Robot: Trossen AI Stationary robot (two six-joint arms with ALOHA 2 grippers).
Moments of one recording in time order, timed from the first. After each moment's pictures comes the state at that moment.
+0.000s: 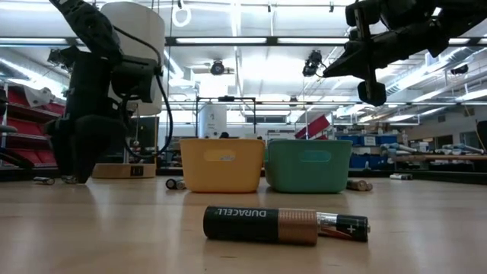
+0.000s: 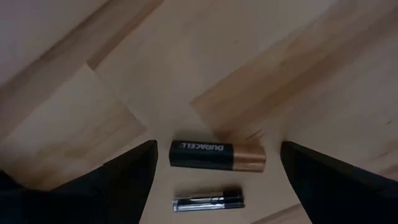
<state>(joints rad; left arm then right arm) 0.24 1.37 0.63 -0.86 -0.01 -0.72 -0.44 0.92 0.54 0.00 -0.37 0.89</state>
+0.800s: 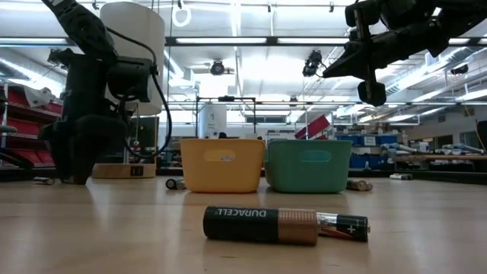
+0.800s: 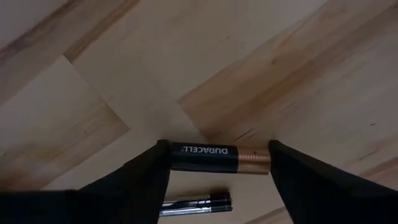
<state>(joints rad) 0.24 1.36 0.57 -0.79 0.04 -0.76 -0.44 0.92 0.54 0.00 -0.36 0.89</state>
